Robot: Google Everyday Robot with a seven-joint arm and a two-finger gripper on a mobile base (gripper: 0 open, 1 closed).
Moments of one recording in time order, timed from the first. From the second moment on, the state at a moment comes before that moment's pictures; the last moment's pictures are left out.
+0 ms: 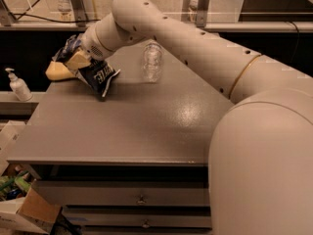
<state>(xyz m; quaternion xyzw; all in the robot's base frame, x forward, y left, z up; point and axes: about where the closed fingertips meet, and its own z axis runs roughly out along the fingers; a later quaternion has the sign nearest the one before) 0.692 0.233 0.885 -0.61 0.63 0.24 0.41</state>
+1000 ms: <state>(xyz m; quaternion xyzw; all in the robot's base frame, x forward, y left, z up) 0.688 0.227 0.865 -0.61 0.64 0.24 0.40</state>
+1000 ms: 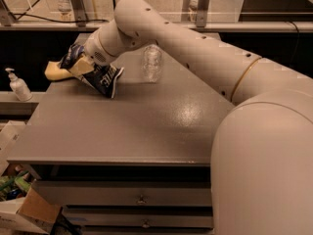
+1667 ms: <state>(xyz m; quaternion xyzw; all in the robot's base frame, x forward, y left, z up) 0.690 0.218 0.864 -0.61 0.64 0.24 0.40</state>
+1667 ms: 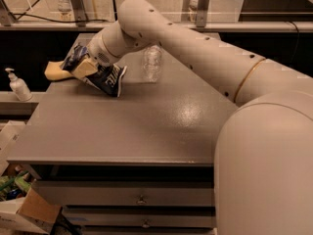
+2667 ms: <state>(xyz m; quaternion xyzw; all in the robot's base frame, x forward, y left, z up) 0.693 0.206 0.881 -0.60 0.63 0.23 0.43</state>
